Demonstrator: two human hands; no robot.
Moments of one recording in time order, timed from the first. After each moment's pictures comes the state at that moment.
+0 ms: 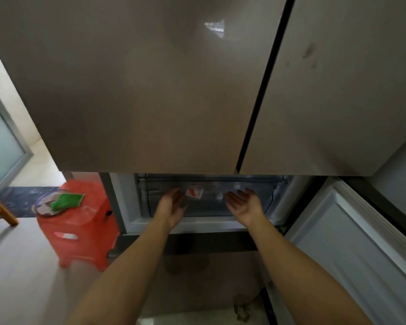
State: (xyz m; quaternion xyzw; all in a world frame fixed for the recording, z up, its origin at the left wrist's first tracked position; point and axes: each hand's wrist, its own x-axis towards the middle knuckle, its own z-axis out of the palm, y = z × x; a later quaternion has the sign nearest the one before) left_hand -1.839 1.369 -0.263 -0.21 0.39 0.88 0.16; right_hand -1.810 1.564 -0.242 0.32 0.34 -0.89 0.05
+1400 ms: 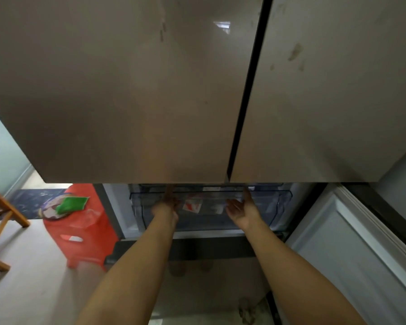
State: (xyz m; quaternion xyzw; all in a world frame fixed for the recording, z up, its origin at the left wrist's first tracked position) left_hand -1.862 1.384 -0.270 -0.33 0.42 0.85 0.06; right_hand -1.832 1.575 -0.257 0.34 0.33 -0.88 0.03
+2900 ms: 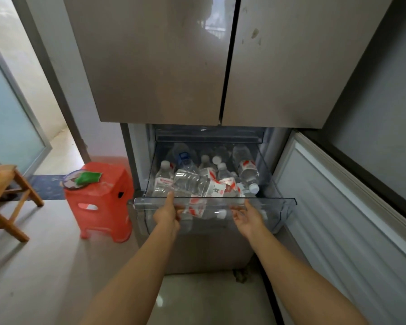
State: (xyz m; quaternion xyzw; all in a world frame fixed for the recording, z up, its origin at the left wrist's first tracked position) left_hand -1.628 1.358 -0.270 -0.35 0.47 0.81 0.06; right_hand -1.600 1.544 -0.267 0.34 0.36 -0.87 -0.03
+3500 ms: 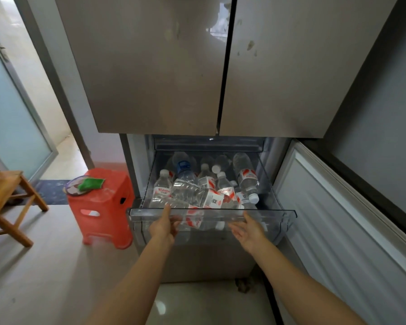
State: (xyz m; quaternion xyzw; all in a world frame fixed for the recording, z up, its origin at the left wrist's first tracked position) left_hand -1.625 1.357 -0.268 -0.34 0.49 0.80 0.07; right_hand -1.592 1.556 -0.256 0.35 0.46 -0.82 0.04
